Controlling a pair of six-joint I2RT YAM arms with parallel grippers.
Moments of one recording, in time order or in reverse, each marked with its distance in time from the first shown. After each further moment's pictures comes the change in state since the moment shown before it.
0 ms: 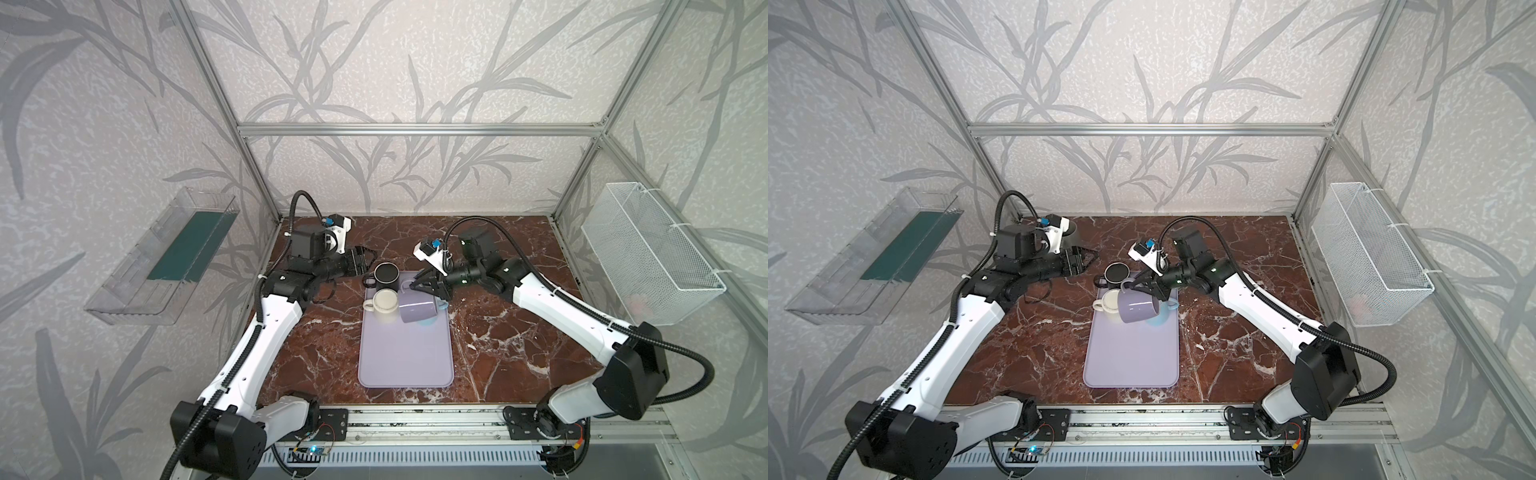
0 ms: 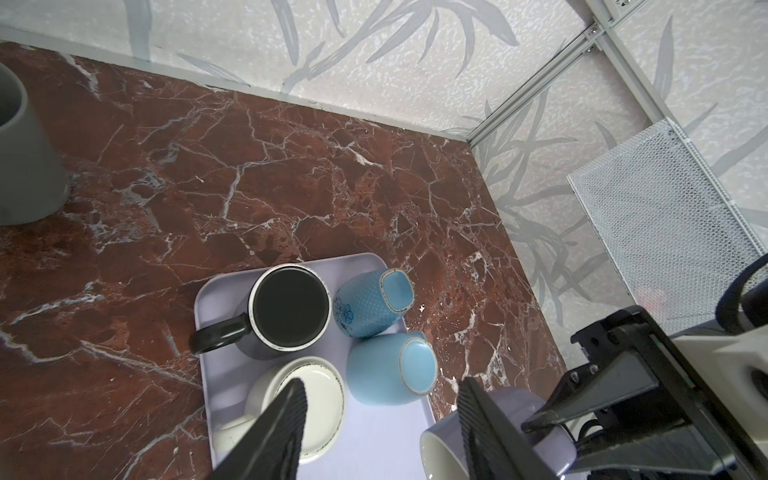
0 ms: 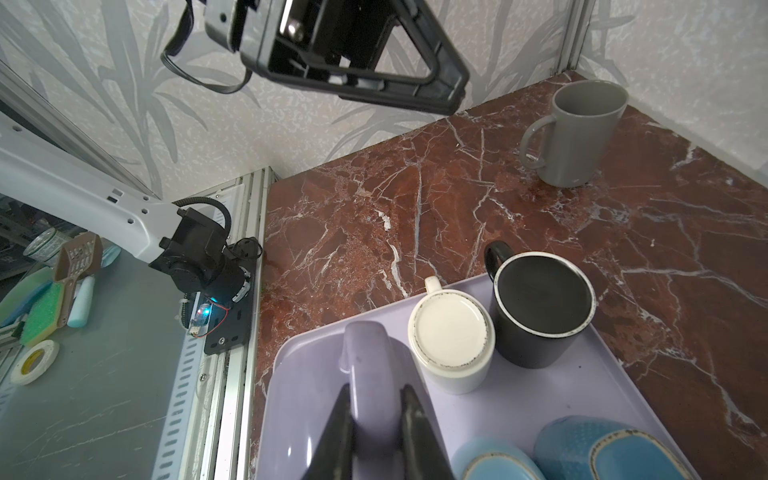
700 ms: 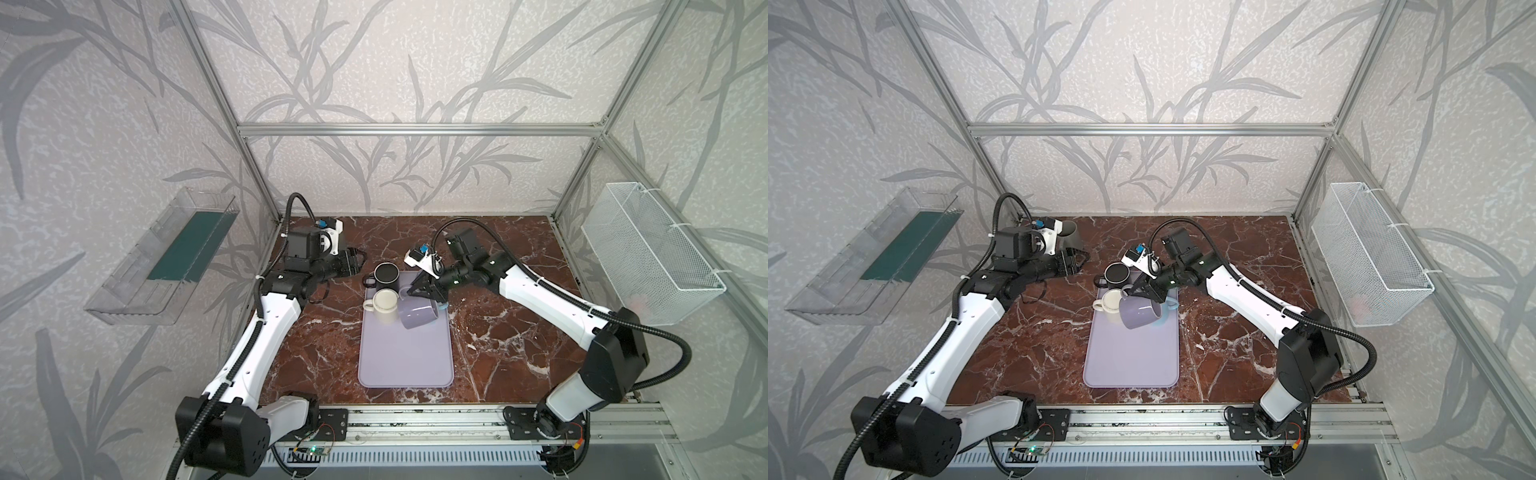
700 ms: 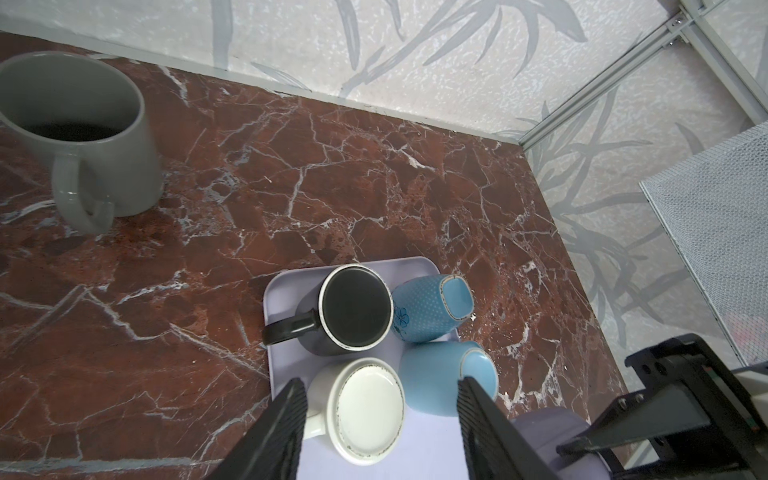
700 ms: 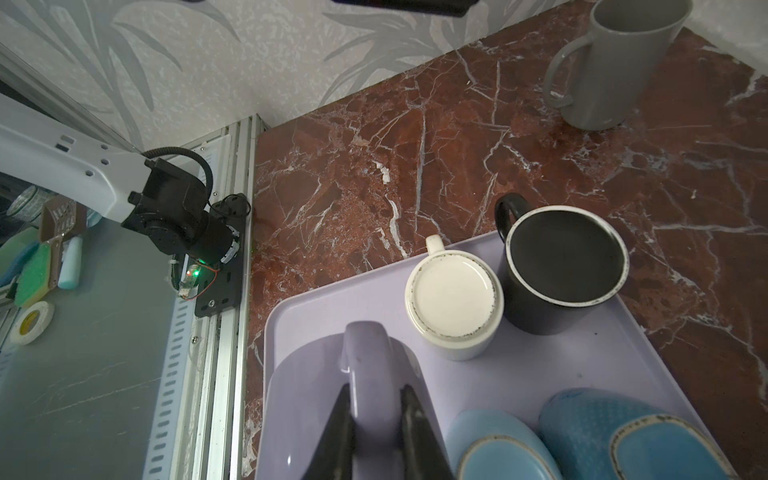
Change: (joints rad) left arm 0.056 0.016 -0.032 -0.010 -0.072 0.087; right arm 0.016 0.105 0.082 -0.150 0.030 -0.084
